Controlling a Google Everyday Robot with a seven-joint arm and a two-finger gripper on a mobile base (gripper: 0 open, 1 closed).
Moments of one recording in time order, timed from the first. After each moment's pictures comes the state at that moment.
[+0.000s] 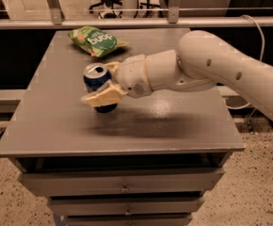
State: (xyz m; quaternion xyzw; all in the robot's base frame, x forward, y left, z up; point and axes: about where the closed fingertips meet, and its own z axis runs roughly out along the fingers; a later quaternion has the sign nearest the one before) arm 0.528 0.093 0.900 -0.57 0.58 0.35 0.46
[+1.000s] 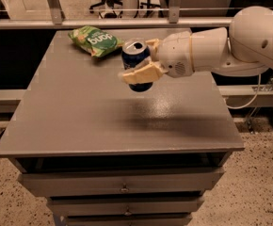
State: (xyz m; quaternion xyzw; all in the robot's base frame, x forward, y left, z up) arm 0.556 -0.003 0.949 -0.54 0.61 0.29 0.50
